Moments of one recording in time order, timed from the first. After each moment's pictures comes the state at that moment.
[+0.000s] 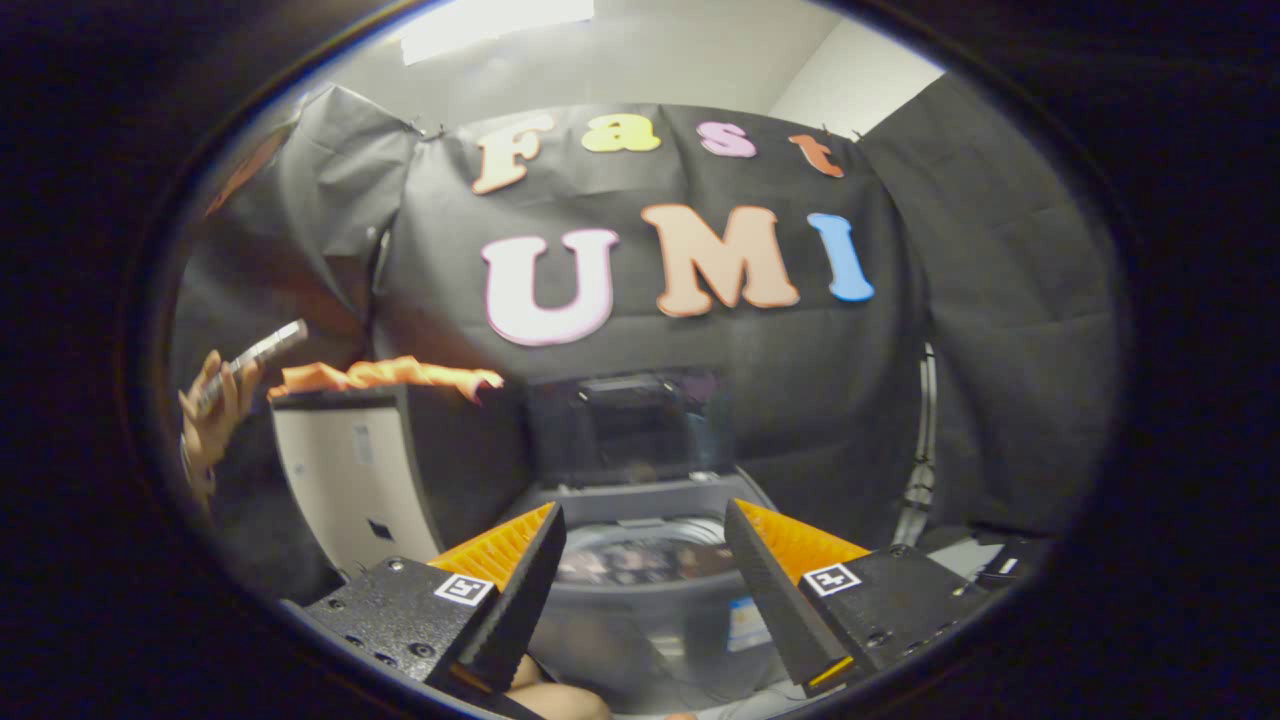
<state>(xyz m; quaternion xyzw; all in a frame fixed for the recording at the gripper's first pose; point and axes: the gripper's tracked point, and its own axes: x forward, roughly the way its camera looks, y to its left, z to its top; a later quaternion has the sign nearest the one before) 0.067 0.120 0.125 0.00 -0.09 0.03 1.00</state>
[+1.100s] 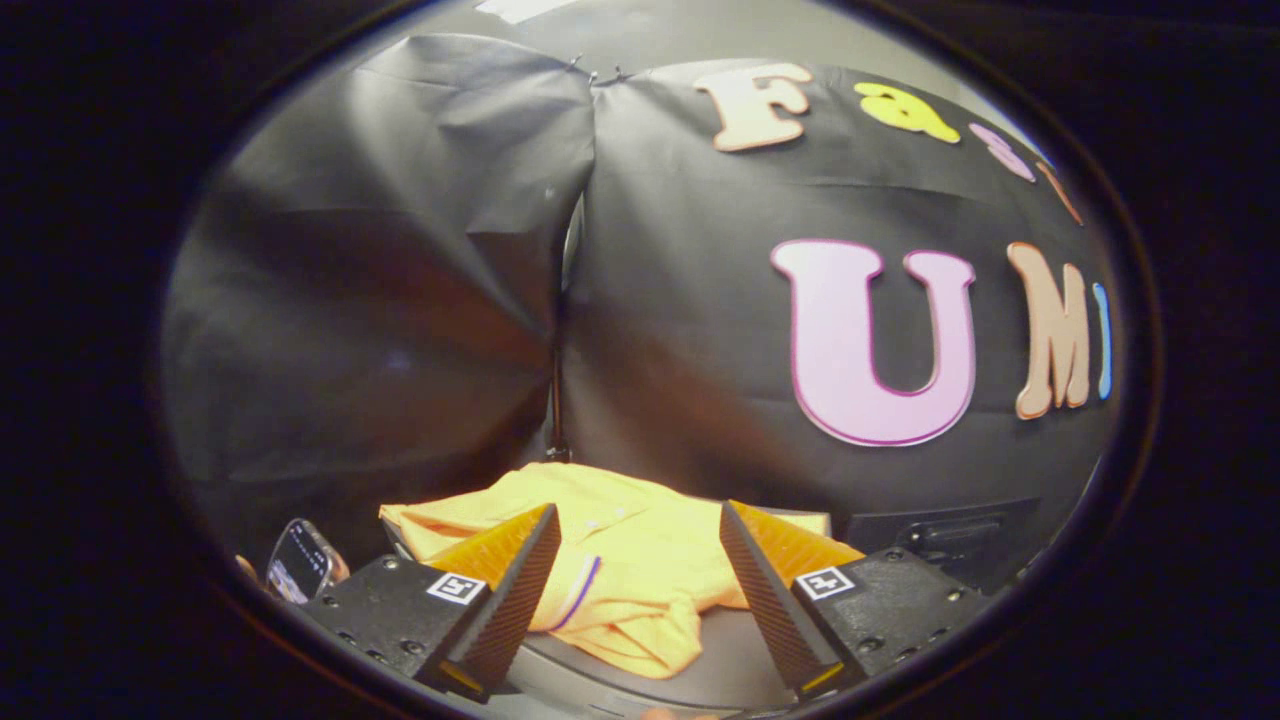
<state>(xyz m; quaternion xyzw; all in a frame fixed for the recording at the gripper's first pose) 0.257 0.491 0.252 -0.09 0.02 0.25 0.96</state>
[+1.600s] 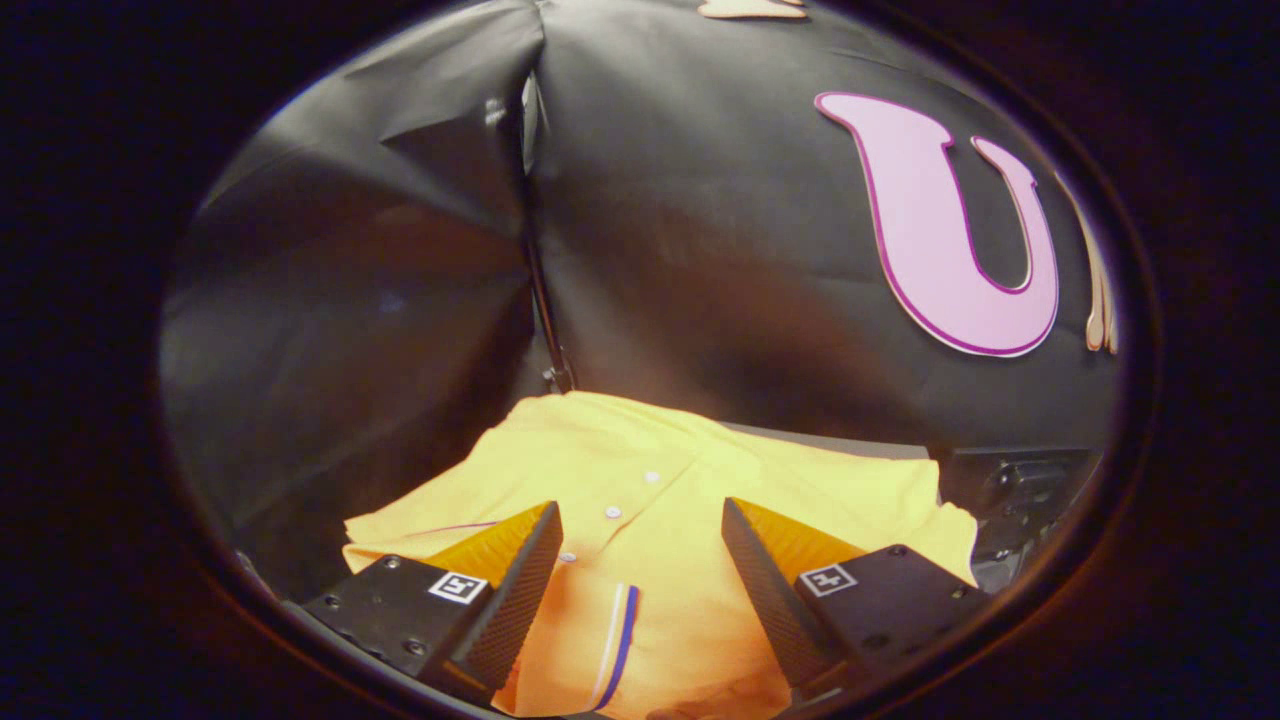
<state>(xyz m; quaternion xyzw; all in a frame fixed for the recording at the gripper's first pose) 0.321 0.525 0.187 -0.08 0.20 0.22 0.95</state>
